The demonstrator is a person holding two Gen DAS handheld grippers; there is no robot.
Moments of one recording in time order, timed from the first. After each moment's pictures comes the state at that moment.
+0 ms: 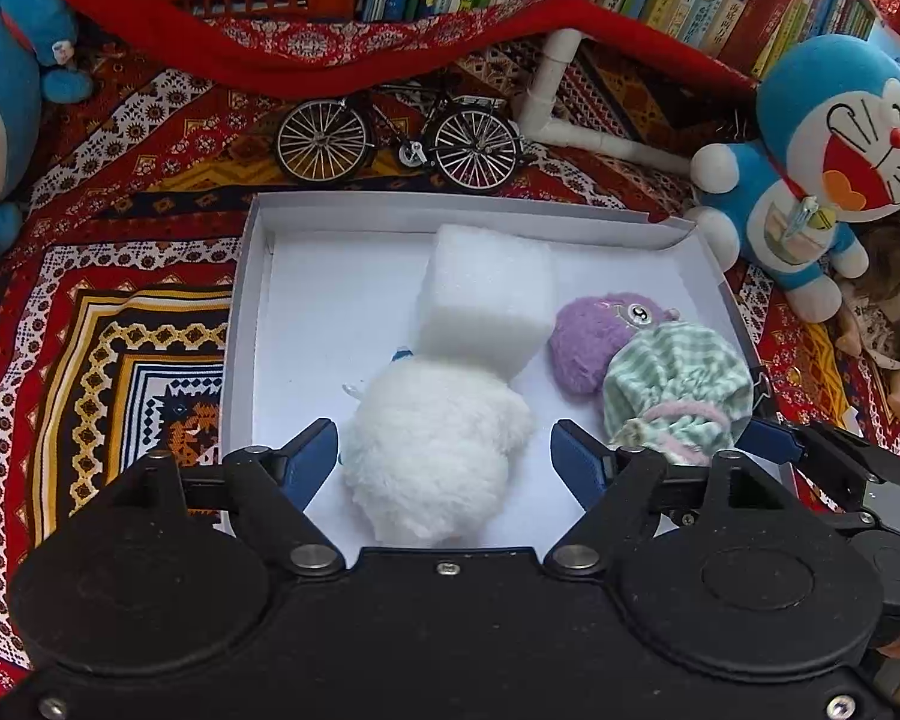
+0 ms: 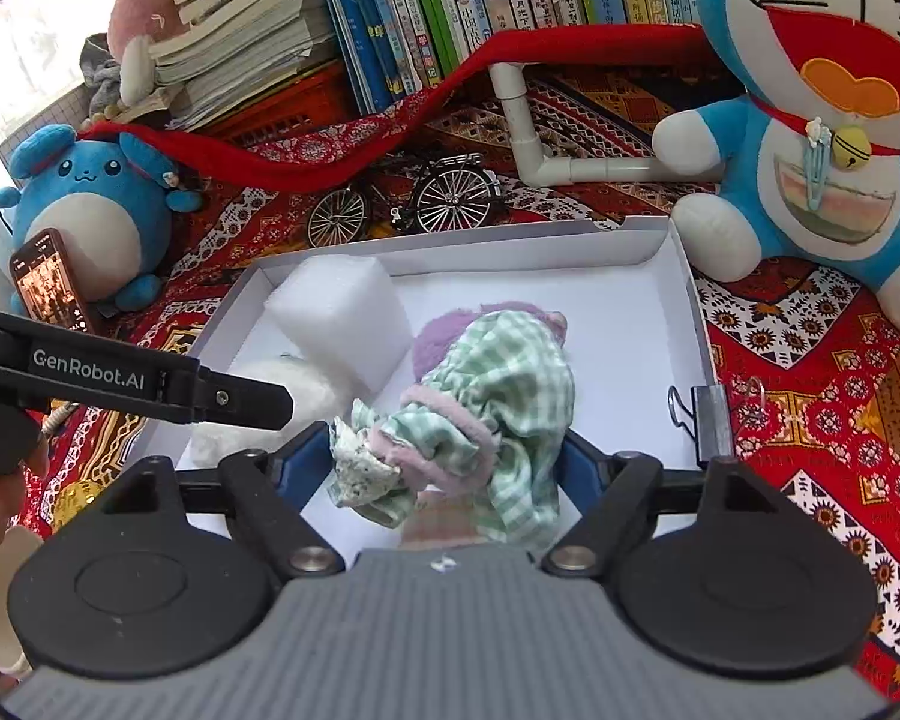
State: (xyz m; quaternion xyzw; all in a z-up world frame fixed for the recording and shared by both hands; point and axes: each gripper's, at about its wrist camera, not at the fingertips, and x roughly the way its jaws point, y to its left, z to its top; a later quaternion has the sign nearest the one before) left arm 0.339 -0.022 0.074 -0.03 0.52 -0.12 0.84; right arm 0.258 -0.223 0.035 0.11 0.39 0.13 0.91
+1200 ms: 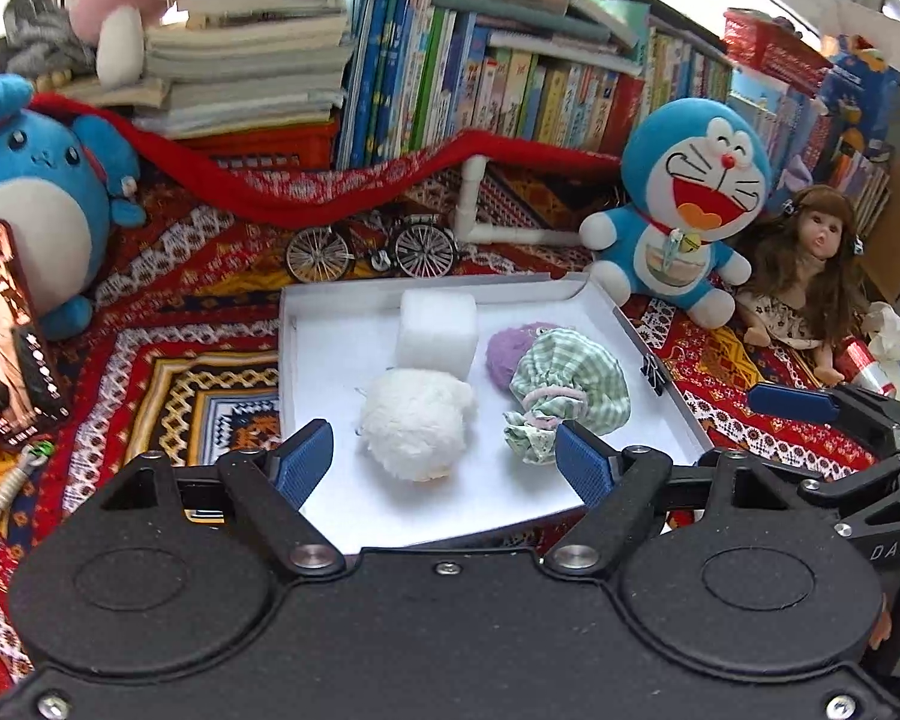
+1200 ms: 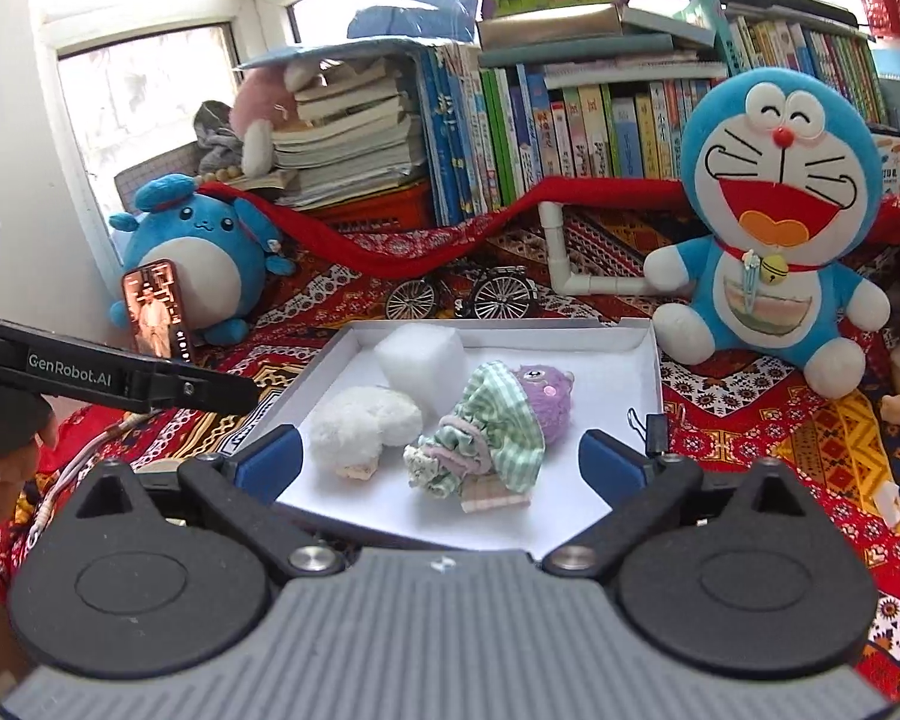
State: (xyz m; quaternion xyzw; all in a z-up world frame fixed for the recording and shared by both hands) left arm 0.208 0.010 0.143 0.00 0.38 -0.17 0.91; right arm 0.142 -0.234 0.091 0.07 0.27 0.16 0.95
